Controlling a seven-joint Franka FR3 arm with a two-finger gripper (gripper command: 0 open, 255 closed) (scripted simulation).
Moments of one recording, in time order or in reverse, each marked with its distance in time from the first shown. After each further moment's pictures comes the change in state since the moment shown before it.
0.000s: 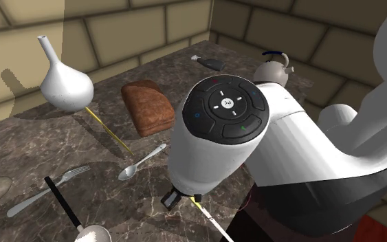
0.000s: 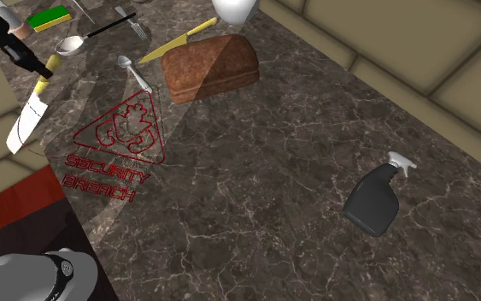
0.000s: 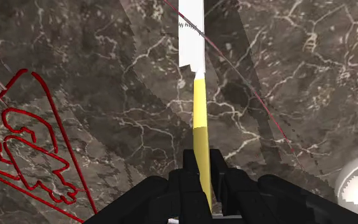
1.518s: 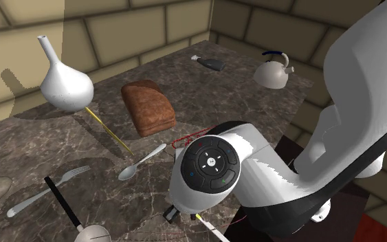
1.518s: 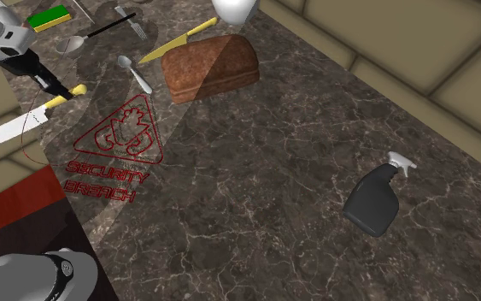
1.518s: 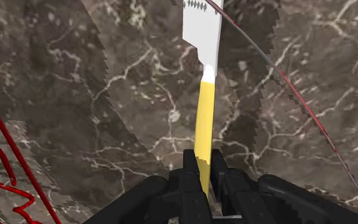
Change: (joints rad) arm -0.016 0.151 0.031 -0.107 -0.149 0.204 0.145
